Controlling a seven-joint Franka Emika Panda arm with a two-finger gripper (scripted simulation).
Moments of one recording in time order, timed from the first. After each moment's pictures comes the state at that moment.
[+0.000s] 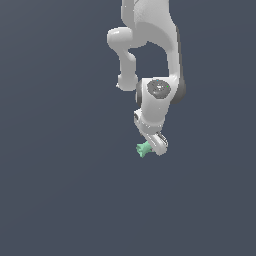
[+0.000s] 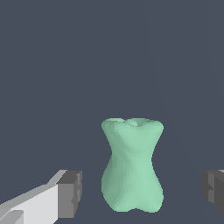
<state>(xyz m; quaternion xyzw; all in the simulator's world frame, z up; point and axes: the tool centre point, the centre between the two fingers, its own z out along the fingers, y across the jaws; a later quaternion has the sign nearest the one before) -0.021 0.089 0.100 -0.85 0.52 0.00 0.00</state>
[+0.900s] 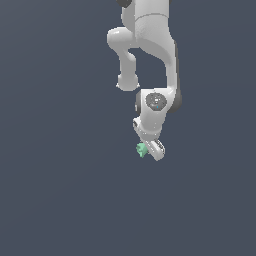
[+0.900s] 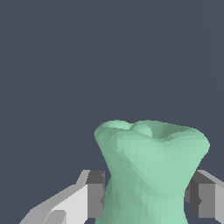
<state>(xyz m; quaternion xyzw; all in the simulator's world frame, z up) -0.021 0.089 0.053 -0.85 0.52 0.00 0.00</state>
